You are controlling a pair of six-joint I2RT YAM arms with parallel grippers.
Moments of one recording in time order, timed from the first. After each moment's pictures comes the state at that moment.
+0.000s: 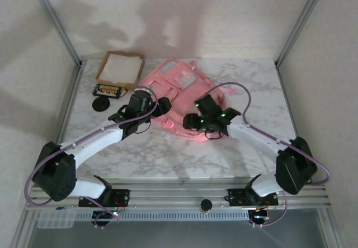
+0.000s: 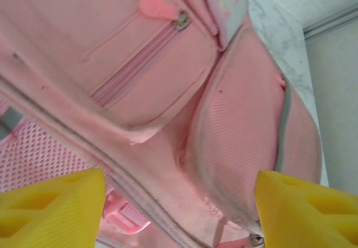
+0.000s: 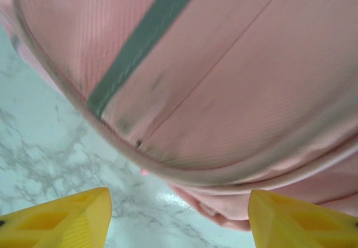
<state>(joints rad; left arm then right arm) -0.55 1.37 0.88 -0.08 0.01 -0.86 0.76 1.47 1.04 -0.56 -0.05 0.73</state>
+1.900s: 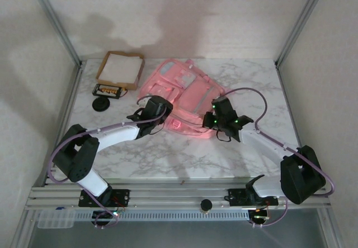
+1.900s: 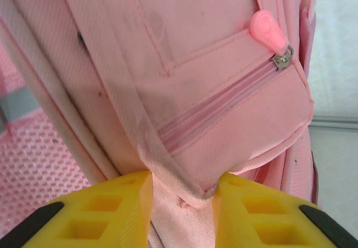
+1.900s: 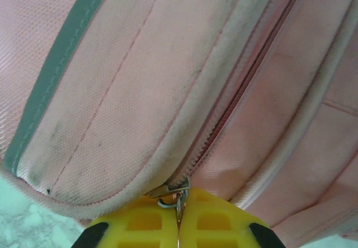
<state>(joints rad) -0.63 1.60 0.90 0.08 -0.23 -1.35 0.55 1.33 0.82 -0.34 -0.03 0.63</state>
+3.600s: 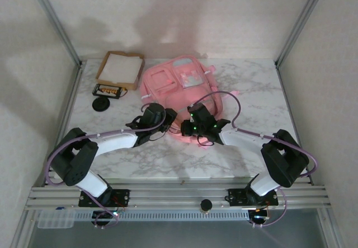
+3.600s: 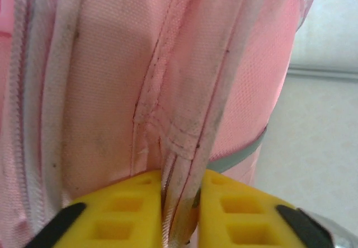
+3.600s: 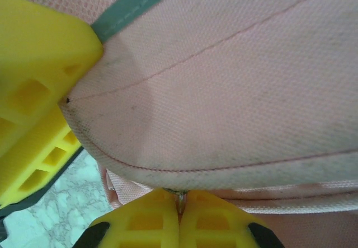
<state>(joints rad) -0.67 1.56 0.77 0.23 -0.04 -1.47 0.79 1.53 0.86 -0.14 -0.10 0.69</state>
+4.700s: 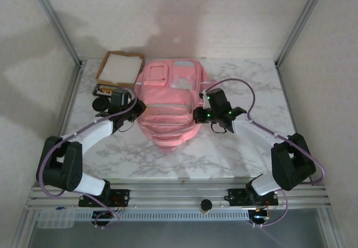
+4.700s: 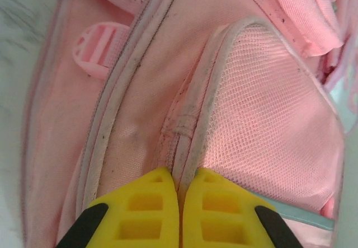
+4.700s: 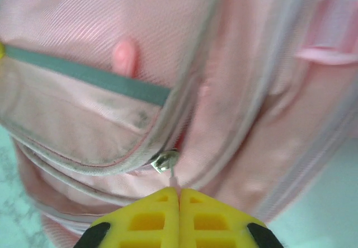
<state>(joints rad) -0.21 1.45 0.80 -0.05 0.17 -0.88 0.54 1.48 0.96 -0.28 -0.20 0.42</state>
